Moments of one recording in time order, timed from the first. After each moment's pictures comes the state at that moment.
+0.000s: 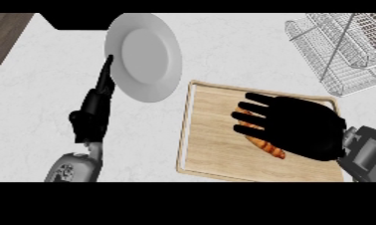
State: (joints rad) left arm -0.15 0.12 -0.17 -1.55 -0.07 0.27 0.04; right arm -0.55 -0.80 0.66 -1.85 1.04 0.65 -0.44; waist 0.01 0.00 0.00
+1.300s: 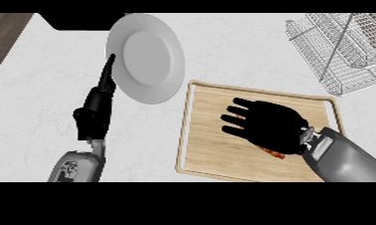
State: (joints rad) left arm -0.16 0.08 -0.12 -1.51 -0.11 0.24 0.02; right arm -0.51 -0.62 0.70 -1.69 1.24 0.62 -0.47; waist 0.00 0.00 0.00
